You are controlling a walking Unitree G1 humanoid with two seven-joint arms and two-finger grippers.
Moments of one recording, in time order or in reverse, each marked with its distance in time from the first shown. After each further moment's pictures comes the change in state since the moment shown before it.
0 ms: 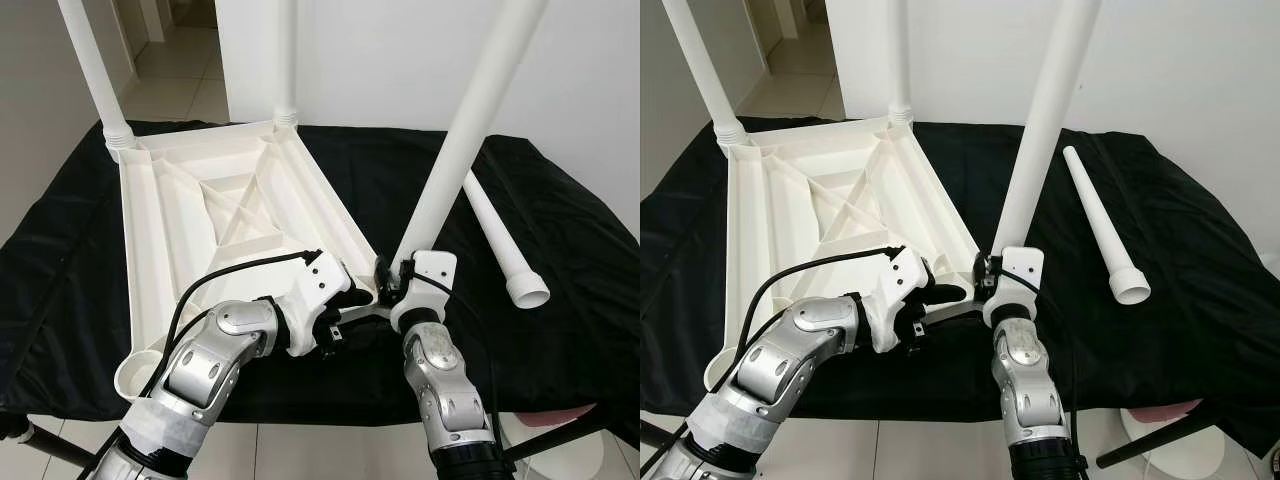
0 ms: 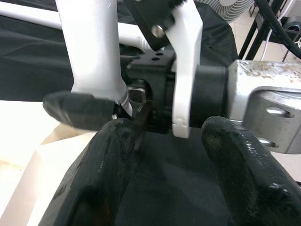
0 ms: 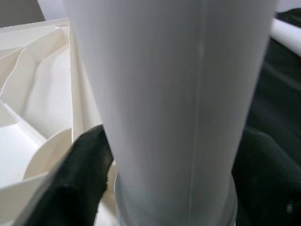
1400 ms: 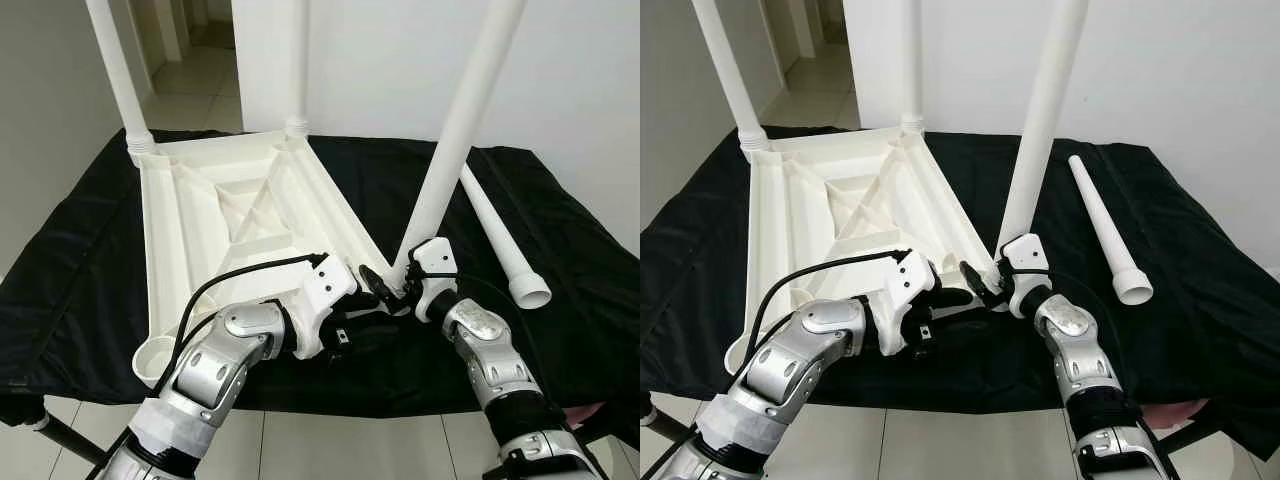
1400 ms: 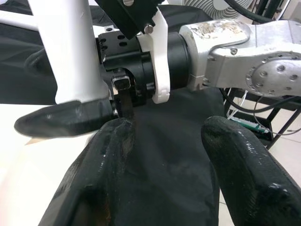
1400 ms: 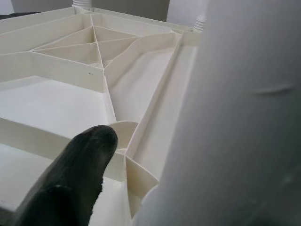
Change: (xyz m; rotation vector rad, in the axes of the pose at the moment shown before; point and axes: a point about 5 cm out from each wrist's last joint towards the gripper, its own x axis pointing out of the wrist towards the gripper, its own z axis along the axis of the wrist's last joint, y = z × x) left arm 0.008 -0.001 -0.001 -0.016 -0.014 0.018; right arm 0.040 -0.038 0.008 -0.318 -0.004 0.564
